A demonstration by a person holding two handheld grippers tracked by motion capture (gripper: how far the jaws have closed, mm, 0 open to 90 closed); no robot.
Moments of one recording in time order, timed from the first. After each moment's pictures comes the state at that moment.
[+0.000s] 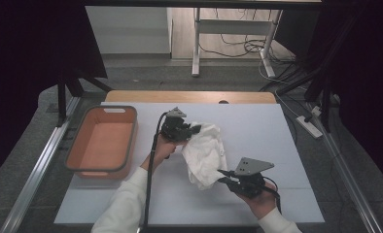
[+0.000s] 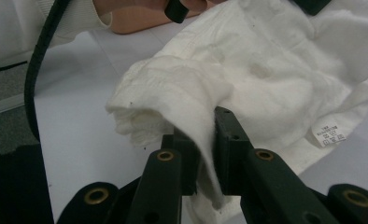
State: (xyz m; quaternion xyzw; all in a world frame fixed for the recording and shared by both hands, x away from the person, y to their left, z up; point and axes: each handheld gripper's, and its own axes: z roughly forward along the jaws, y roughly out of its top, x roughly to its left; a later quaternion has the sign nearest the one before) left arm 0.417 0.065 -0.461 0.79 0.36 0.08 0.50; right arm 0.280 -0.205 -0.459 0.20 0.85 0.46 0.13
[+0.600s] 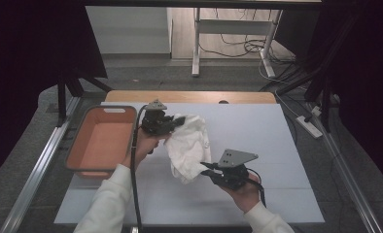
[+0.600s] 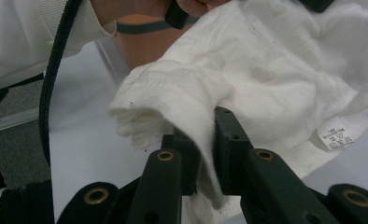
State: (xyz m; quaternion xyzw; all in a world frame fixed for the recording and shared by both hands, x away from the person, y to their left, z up) left arm 0.403 0.119 -0.426 0.77 0.37 0.11 0.51; right arm 0.289 -0.158 -0.439 0.17 0.85 0.49 0.12
